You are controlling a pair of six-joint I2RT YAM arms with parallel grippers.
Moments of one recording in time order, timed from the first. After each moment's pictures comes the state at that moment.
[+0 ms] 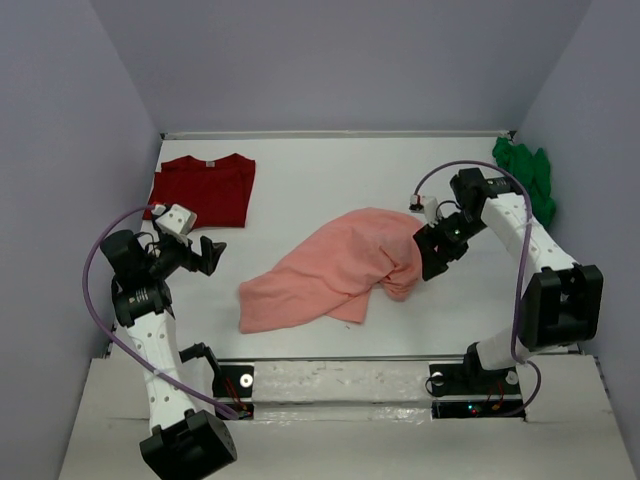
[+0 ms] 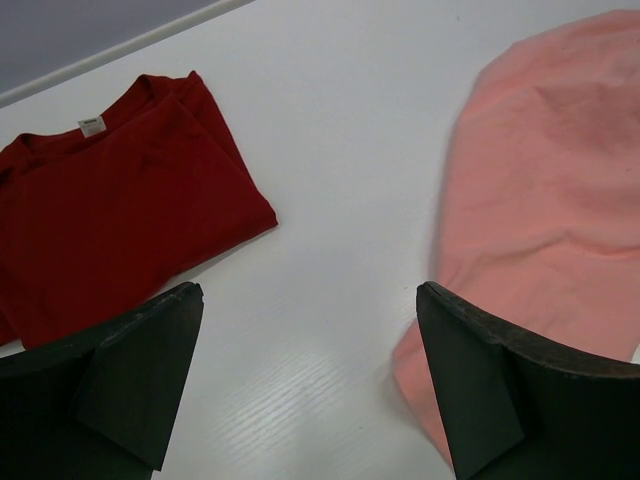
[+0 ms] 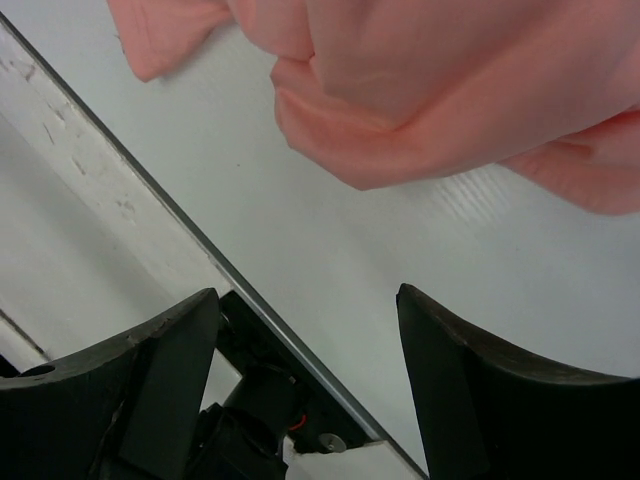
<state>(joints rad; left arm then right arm) 0.46 0.72 0.65 -0.33 0.95 0.40 0.12 1.51 1.30 -1.29 -0.52 -0.60</state>
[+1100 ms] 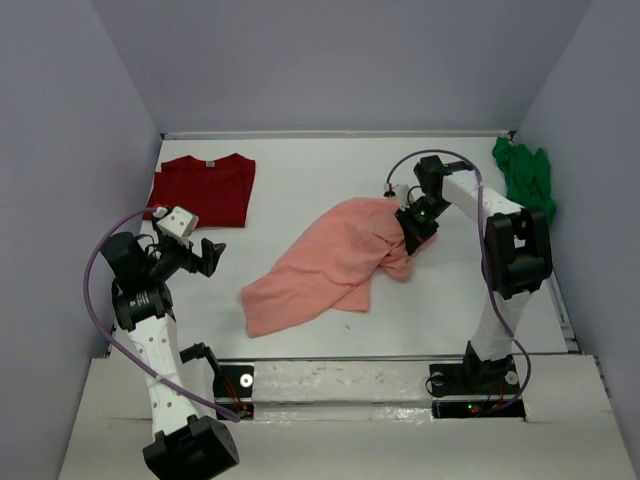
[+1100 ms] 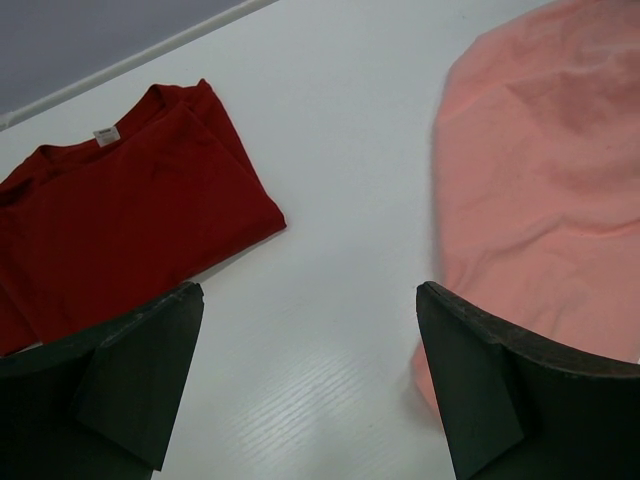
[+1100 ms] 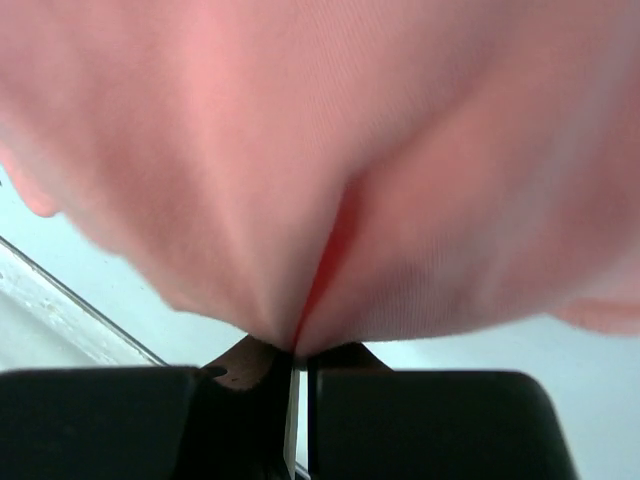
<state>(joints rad) 0.46 0.69 0.65 -0.35 0.94 0.43 0.22 1.92 1.42 -1.07 -0.40 -0.47</state>
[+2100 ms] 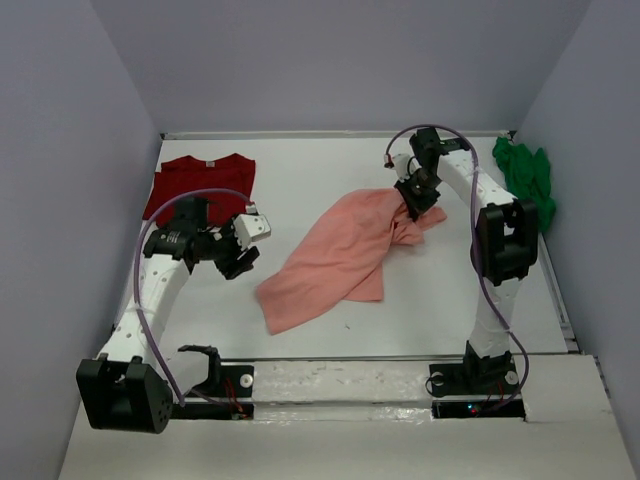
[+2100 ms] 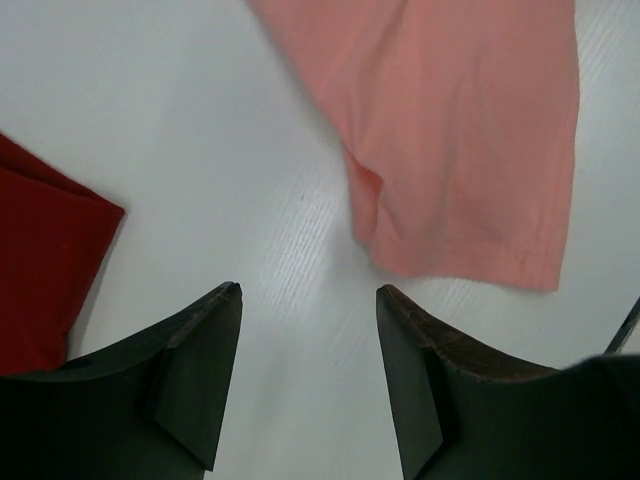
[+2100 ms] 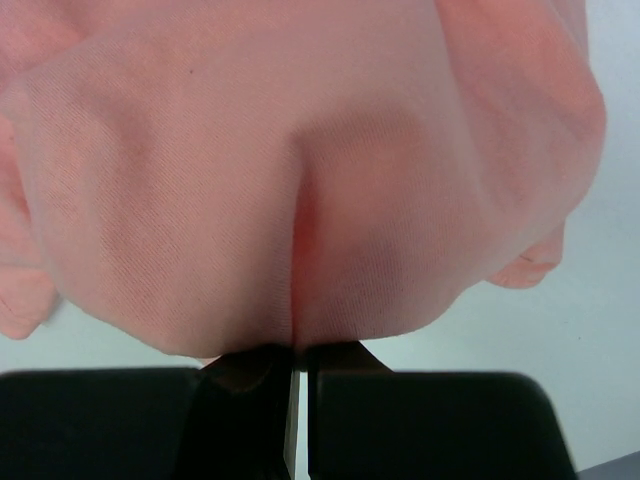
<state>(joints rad) -0.09 1.06 0.90 -0.78 0.61 0.85 0.22 2.06 1.80 -1.09 -0.16 -0.42</state>
